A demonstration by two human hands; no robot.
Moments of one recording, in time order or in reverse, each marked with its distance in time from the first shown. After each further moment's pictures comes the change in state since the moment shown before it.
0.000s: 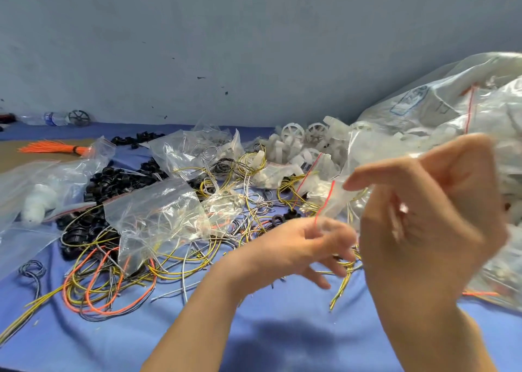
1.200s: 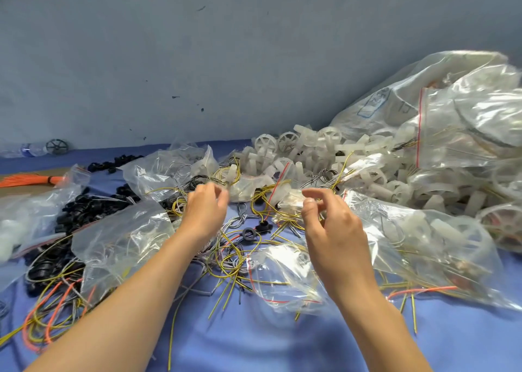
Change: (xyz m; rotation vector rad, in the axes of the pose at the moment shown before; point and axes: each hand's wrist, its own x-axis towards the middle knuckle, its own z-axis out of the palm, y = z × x) left_hand 0.049 -0.019 -0.103 0.907 0.941 -0.181; right_hand -0.046 0.078 0.028 0.066 -0.548 0.678
